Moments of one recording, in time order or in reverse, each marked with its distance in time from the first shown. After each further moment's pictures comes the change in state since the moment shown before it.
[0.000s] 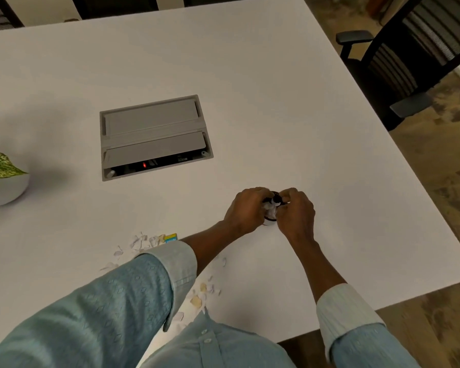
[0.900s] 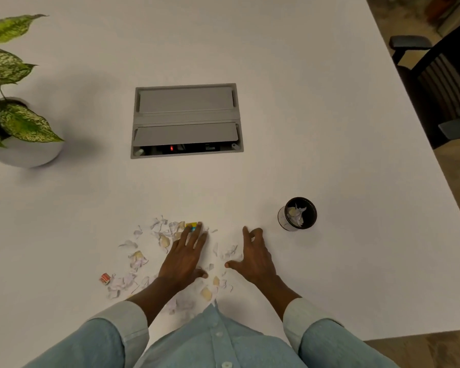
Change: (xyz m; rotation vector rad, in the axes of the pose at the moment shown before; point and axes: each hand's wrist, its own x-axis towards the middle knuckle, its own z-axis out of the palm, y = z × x) left_hand -0.203 -0.164 0.004 0.468 -0.267 -0.404; right_hand -0.090 0.002 0.141 -0.350 -0.644 -0.252
